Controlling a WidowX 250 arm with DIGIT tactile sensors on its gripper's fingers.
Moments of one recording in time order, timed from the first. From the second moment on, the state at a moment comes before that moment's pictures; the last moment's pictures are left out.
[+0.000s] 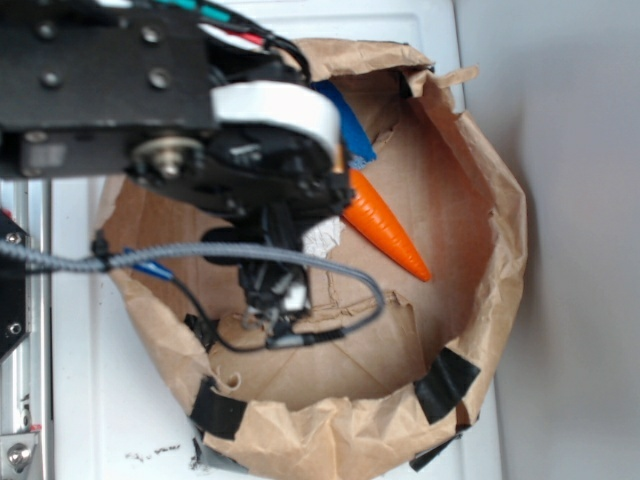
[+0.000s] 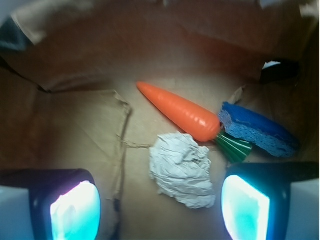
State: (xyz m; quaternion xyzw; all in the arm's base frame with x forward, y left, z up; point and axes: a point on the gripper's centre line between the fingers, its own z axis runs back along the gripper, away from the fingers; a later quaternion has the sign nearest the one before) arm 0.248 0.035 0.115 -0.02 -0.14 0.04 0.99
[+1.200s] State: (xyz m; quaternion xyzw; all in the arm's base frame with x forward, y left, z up) arm 0.242 0.008 0.044 0.04 -0.18 0.09 0.98
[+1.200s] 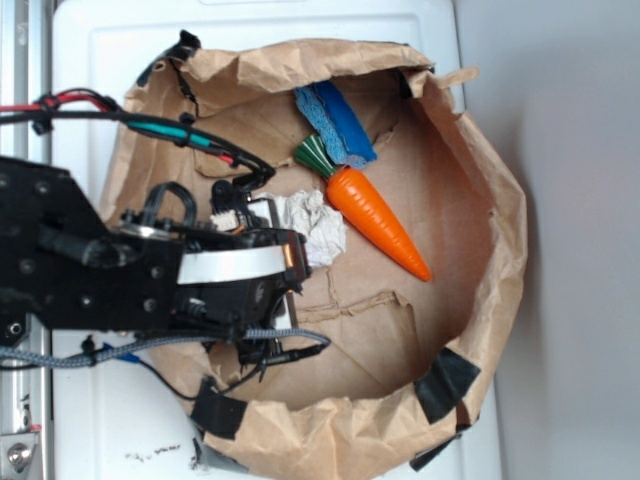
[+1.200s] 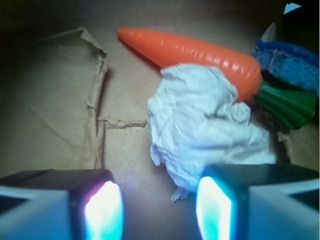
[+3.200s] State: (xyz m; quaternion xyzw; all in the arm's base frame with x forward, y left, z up) arm 0.273 0.002 0.035 0.09 -0.15 0.05 0.98
